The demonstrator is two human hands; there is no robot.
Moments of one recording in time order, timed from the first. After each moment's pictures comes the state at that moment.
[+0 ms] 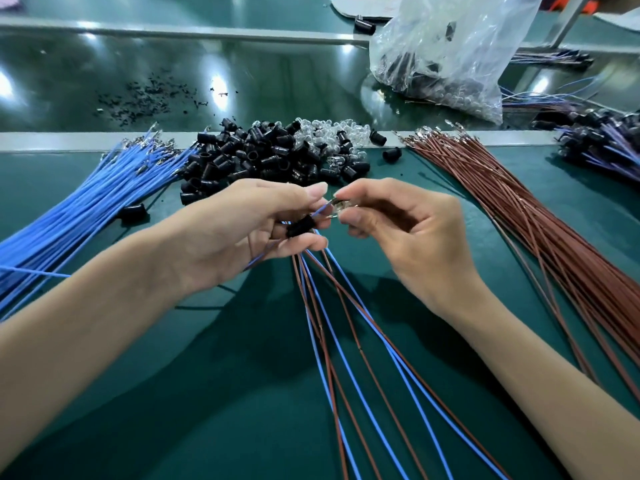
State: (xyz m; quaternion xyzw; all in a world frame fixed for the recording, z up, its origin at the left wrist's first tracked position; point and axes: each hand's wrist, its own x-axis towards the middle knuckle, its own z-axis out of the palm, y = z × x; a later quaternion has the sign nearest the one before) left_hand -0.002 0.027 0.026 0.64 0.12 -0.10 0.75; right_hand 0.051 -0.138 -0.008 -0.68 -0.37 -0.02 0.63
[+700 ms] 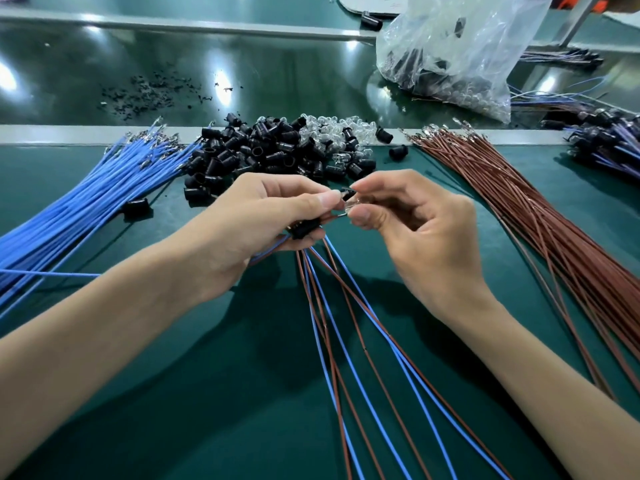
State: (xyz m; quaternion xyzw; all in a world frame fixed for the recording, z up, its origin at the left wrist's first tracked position) left_hand -0.006 0.020 0.021 0.69 0.10 -0.03 0.71; right_hand 0.055 -0.137 -0.015 -0.71 -0.35 -0.10 0.60
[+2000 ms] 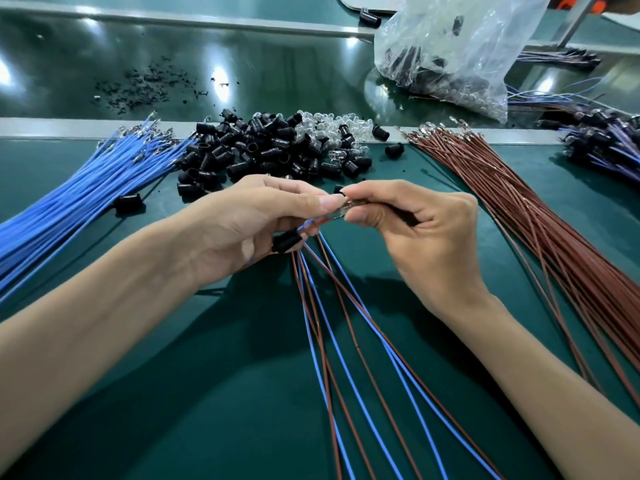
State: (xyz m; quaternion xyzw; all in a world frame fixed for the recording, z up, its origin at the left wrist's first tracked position) left_hand 0.005 0.025 0.017 0.68 0.08 -0.10 0.73; right_hand 0.059 -0.144 -0.017 -0.72 -0.39 -0.18 0.54
